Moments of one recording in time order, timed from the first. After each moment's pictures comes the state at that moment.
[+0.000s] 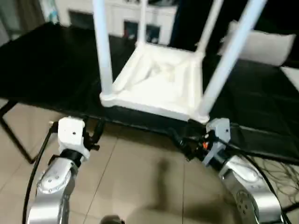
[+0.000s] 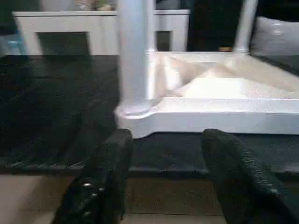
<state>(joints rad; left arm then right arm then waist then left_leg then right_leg) 0.04 0.14 0.14 -0.28 -0.07 0.30 -0.30 -0.01 -0.16 0.04 -0.22 0.27 0.34 0.51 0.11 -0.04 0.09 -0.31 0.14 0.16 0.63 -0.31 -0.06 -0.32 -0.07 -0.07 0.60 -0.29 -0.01</state>
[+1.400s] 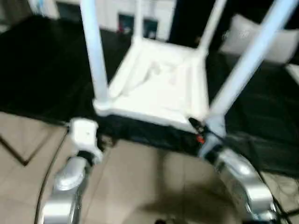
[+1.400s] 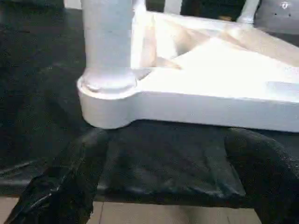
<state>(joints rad) 0.03 0.13 0.07 -0.19 -0.09 0.29 -0.26 -0.07 -0.14 0.05 -0.10 0.24 0.34 0.46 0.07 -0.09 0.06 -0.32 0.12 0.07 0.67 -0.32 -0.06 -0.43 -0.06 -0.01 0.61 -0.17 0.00</state>
